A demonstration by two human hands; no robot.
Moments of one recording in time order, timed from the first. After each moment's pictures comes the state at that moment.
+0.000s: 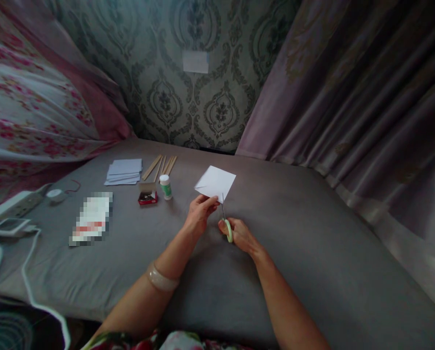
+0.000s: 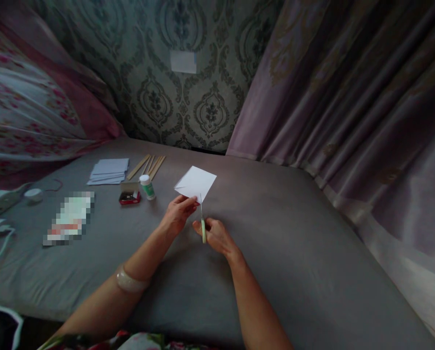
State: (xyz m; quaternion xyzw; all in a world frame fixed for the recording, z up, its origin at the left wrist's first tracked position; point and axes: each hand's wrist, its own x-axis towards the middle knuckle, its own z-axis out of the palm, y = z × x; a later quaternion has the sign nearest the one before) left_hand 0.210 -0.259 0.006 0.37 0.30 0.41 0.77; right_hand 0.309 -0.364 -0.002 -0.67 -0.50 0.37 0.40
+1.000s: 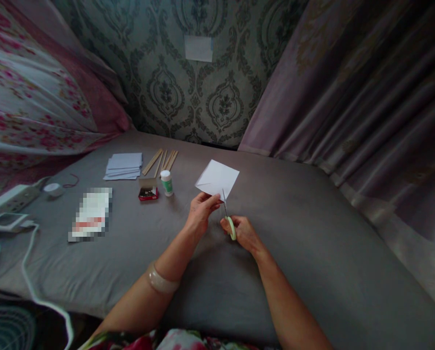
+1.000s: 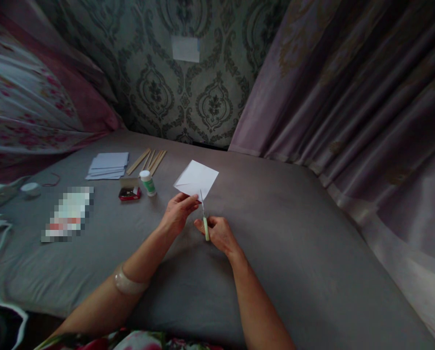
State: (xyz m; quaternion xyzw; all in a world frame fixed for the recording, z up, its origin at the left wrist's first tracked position) left_hand 0.208 -0.262 0.005 0.38 0.30 0.43 0.76; right_hand 0.311 -0.362 -0.012 -0.68 -0.46 0.37 0.43
